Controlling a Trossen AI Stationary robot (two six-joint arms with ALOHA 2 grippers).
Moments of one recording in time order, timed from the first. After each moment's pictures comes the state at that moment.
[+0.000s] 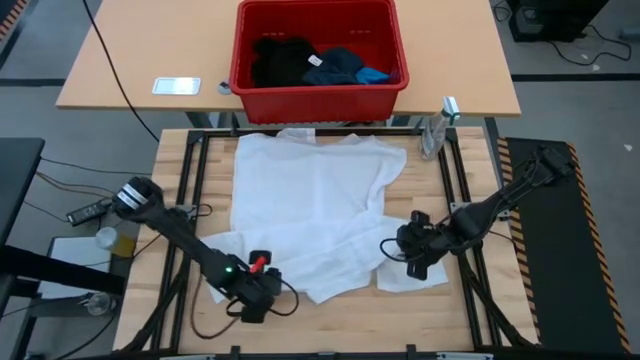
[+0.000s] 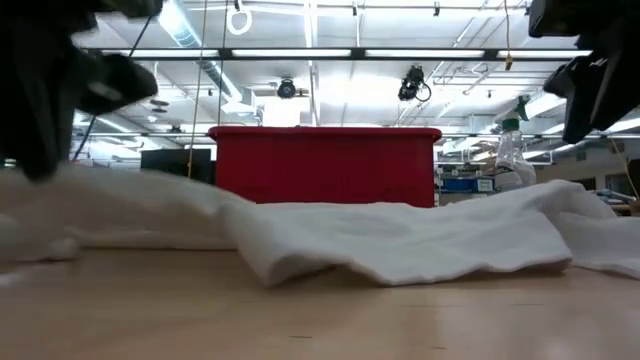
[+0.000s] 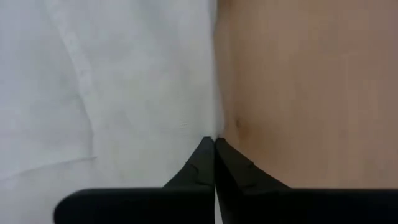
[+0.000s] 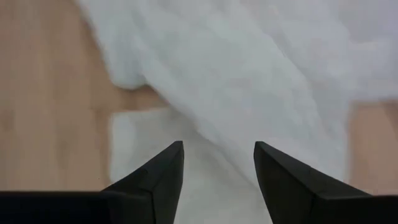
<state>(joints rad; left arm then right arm) -0.66 1.64 1.06 -0.63 -0.22 -0.56 0.54 1.16 0.78 -0.75 0.26 0.69</state>
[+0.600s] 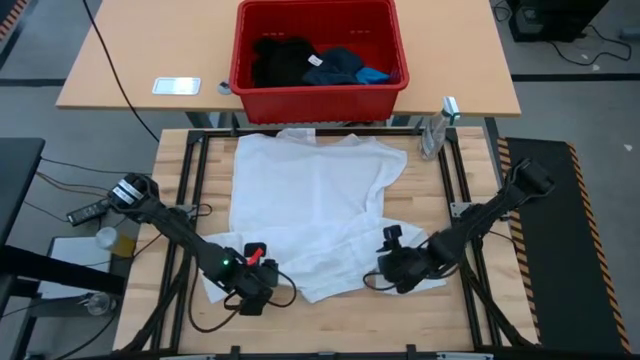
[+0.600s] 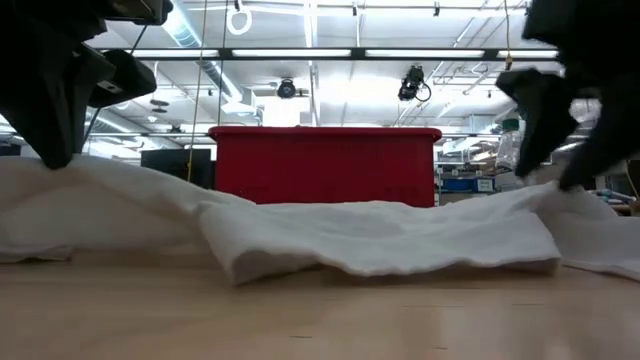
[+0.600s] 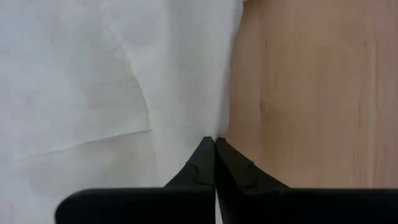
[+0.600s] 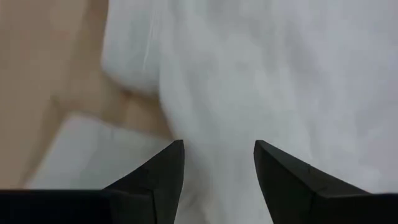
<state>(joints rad) -0.63 1.61 1.07 -0.74 -0.22 -0.59 0.60 1.48 0.81 -0.54 0.43 0.22</state>
